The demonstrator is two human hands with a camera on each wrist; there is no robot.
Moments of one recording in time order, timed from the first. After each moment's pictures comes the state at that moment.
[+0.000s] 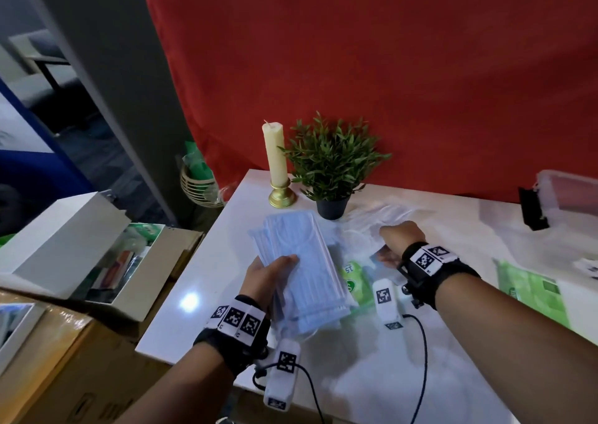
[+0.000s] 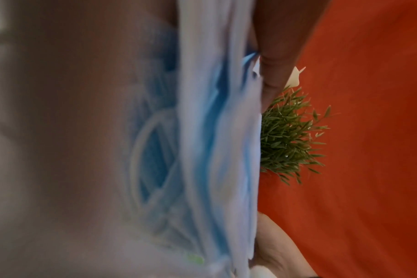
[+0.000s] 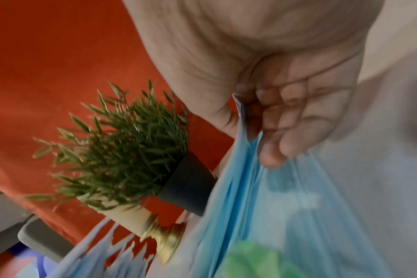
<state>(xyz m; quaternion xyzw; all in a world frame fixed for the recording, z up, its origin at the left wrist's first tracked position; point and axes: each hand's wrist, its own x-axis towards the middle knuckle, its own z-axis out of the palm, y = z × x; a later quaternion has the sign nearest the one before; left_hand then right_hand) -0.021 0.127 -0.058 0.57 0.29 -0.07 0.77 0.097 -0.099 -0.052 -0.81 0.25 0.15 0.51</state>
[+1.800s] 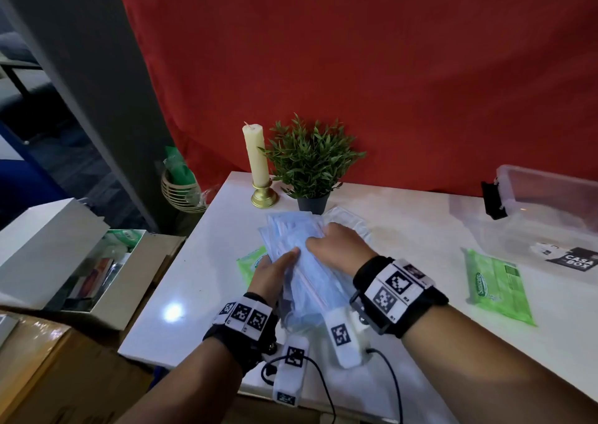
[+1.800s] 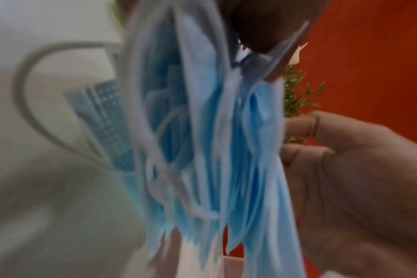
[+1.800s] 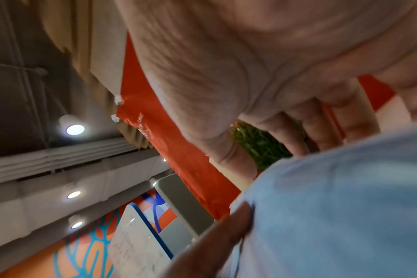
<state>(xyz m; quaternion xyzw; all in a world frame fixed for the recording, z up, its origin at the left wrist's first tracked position) -0.020 0.094 -0.062 0.56 0.26 -0.10 0.78 0.024 -0.035 -0.003 -0.93 -0.01 0.17 0.33</state>
